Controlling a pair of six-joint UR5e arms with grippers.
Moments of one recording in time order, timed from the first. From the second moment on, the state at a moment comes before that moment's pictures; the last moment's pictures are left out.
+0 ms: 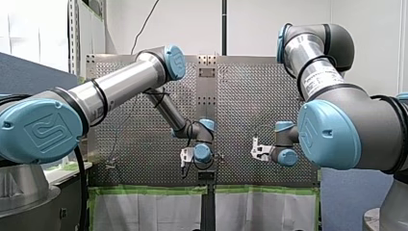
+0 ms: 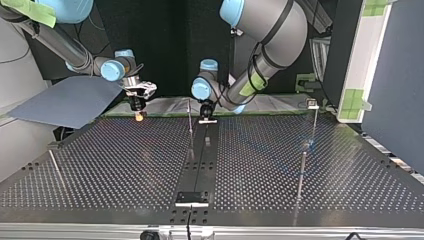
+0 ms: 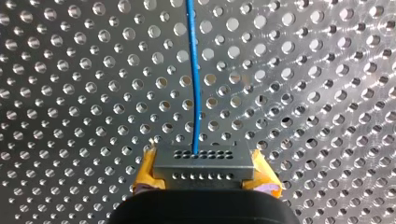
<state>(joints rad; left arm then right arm) -0.55 -2.64 -1.20 -2.73 -1.99 -1.69 1.80 -0.66 1.61 -0.88 1.31 1.65</state>
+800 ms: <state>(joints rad) -0.55 -2.65 -1.17 -2.78 -2.05 -1.60 1.81 -0.62 1.59 -0.87 1.30 1.64</state>
